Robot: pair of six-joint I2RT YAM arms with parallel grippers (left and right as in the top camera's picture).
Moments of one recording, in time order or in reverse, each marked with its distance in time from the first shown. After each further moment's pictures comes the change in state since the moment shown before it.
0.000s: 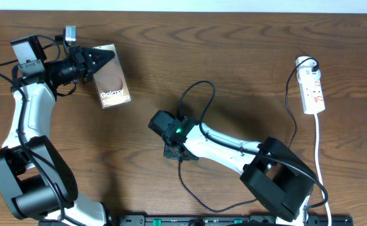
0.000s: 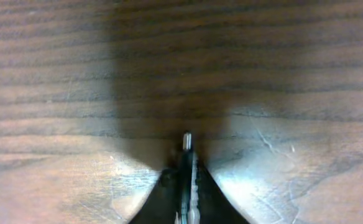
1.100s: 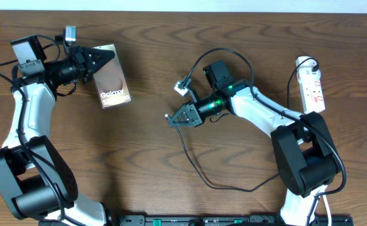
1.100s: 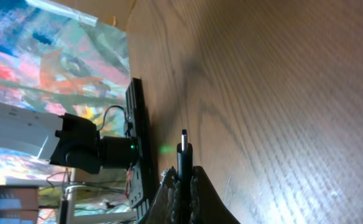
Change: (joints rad) left arm 0.000 0.000 0.000 0.000 0.000 0.000; right arm -0.463 0.003 0.000 0.288 -1.160 -1.122
